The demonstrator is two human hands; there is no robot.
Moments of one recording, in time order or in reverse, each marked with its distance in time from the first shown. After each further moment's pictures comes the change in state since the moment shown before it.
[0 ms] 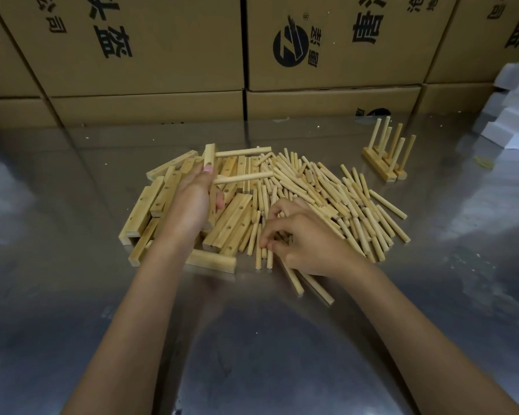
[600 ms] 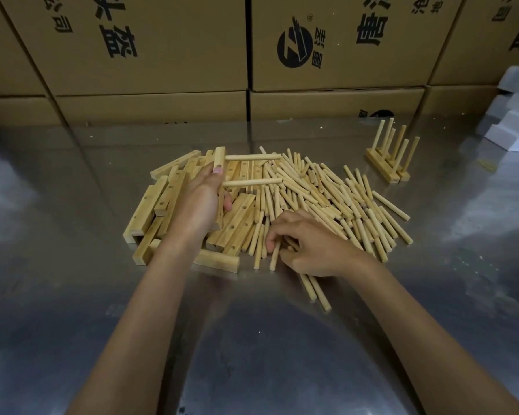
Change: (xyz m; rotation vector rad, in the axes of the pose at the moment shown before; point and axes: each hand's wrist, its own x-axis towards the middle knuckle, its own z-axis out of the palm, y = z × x) left_hand 0.001 -0.005 0.005 0.011 -0.023 0.044; right_hand -0.001 0.006 -0.002 0.074 -0.190 0.080
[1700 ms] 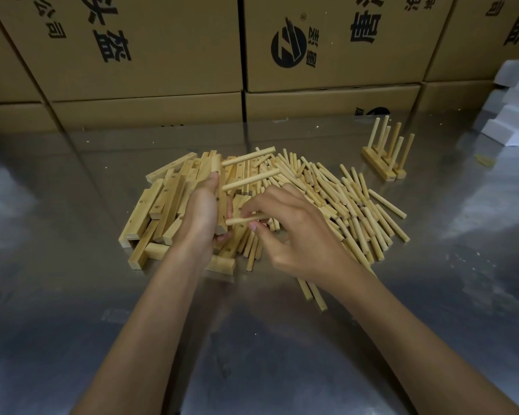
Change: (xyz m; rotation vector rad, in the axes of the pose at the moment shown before) left_hand -0.022 0.013 0.019 -0.214 0.076 -0.221; right_hand -0.006 -0.043 -0.001 -0.070 0.561 -0.348
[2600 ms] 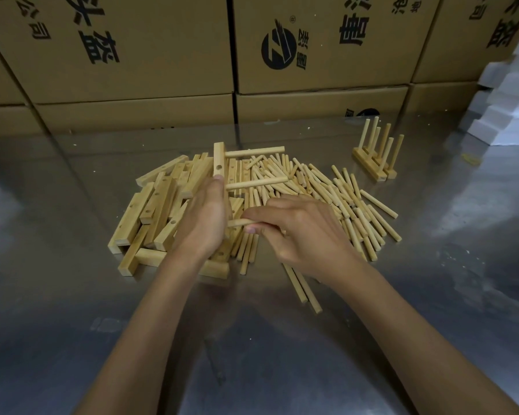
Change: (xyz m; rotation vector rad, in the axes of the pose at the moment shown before) left_hand -0.007 -0.003 0.000 0.488 -0.049 0.294; right_hand 0.000 0.003 -0.017 -0.260 -0.079 0.009
